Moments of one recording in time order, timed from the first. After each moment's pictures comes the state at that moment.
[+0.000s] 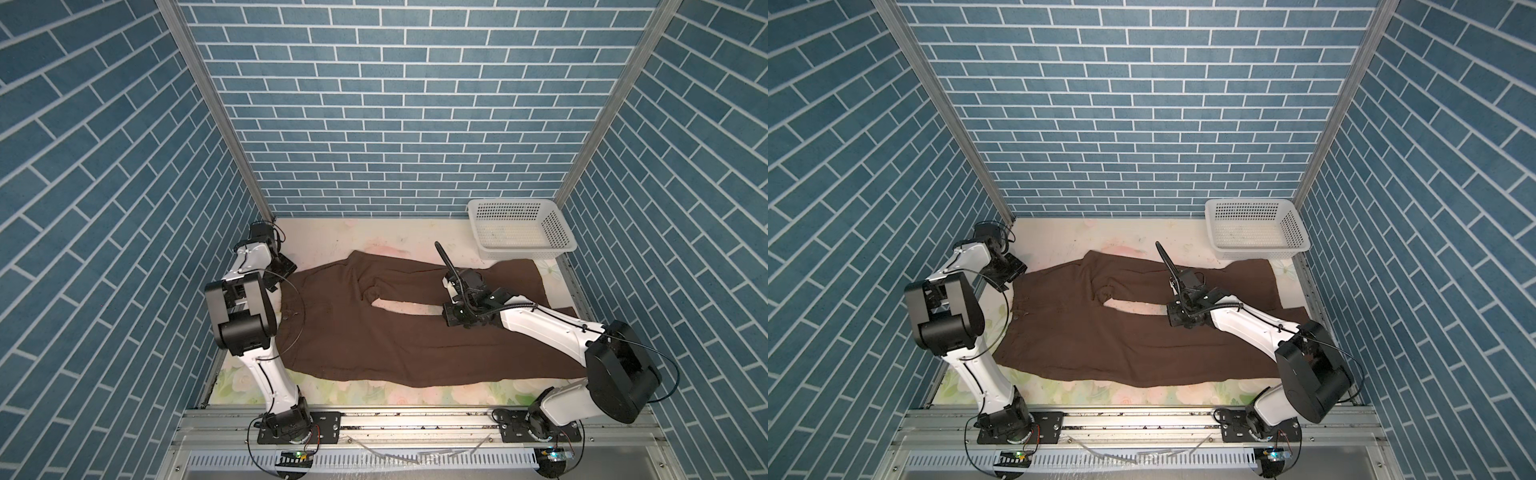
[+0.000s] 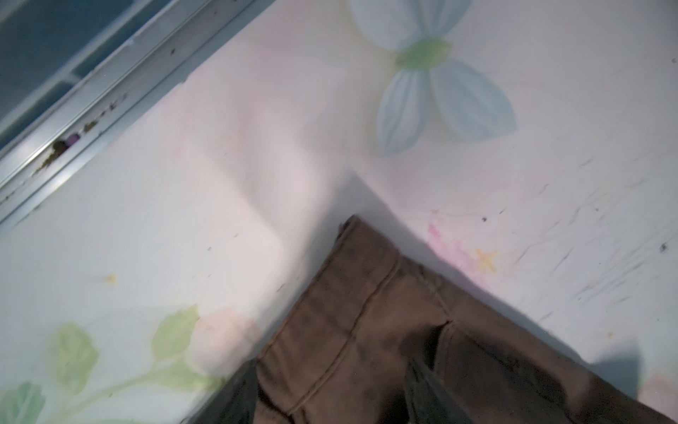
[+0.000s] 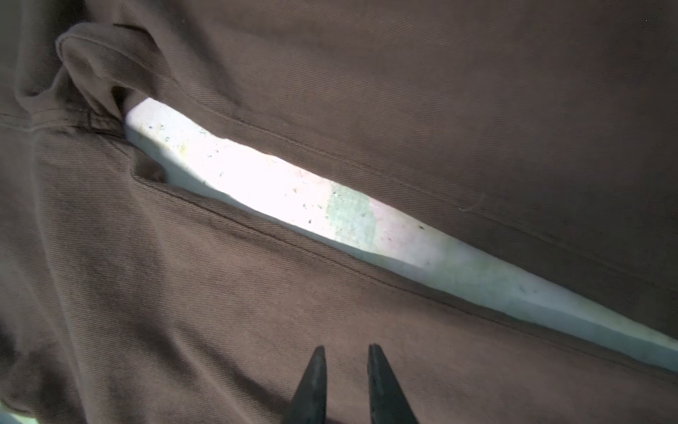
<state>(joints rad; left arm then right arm) 0.27 1.98 1.54 -0.82 0.00 -0.65 0.71 1.46 0.90 -0.48 -0.05 0.40</state>
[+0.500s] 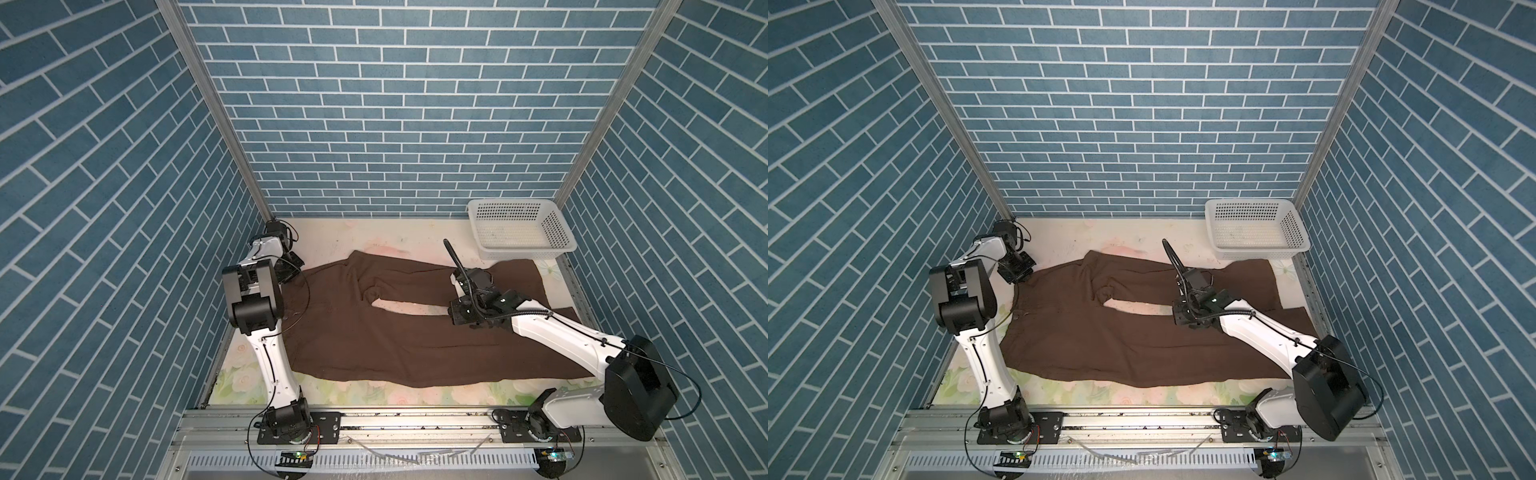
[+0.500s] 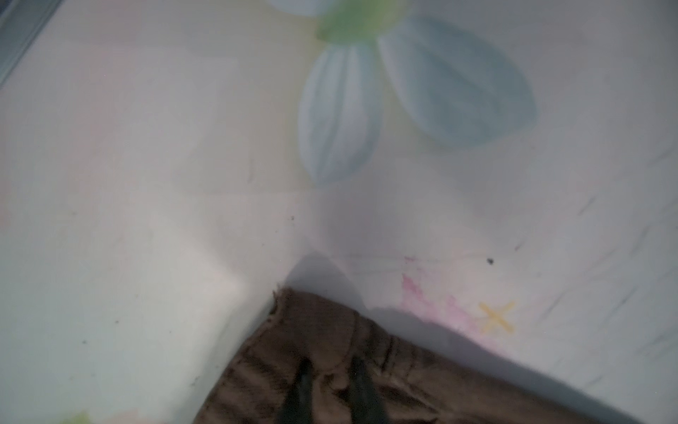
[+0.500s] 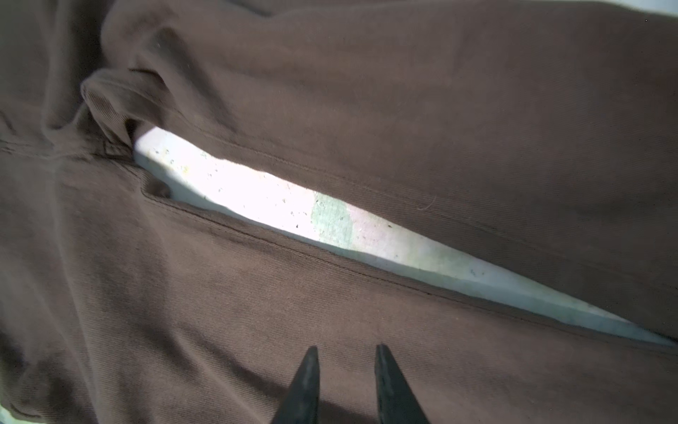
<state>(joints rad) 0.23 2.17 1.67 -0.84 -0.02 -0.60 0.69 1.36 0.89 -0.52 0.01 0.42</state>
